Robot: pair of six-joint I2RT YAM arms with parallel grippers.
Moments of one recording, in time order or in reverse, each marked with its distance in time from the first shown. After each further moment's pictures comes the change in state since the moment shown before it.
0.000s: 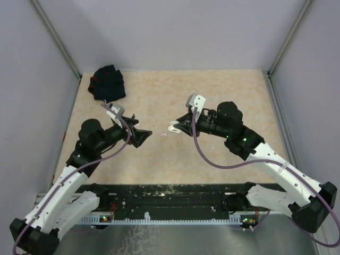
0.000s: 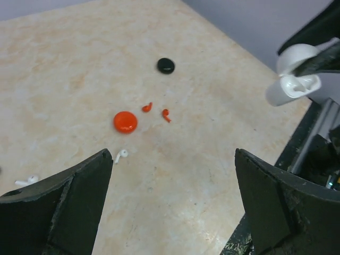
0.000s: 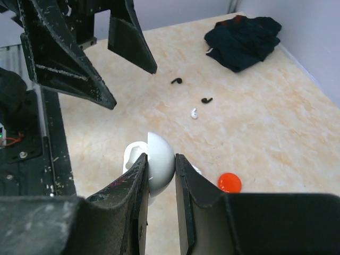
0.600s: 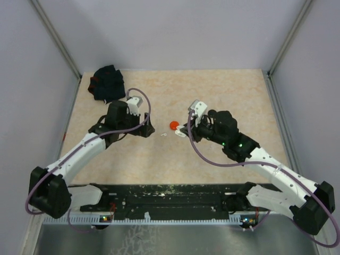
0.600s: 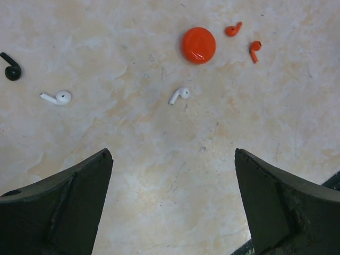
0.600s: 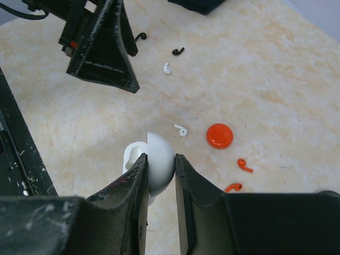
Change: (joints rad) left arm 0.000 0.444 0.208 -0.311 -0.258 0.043; right arm 0.000 -0.041 -0.178 0.035 0.224 0.062
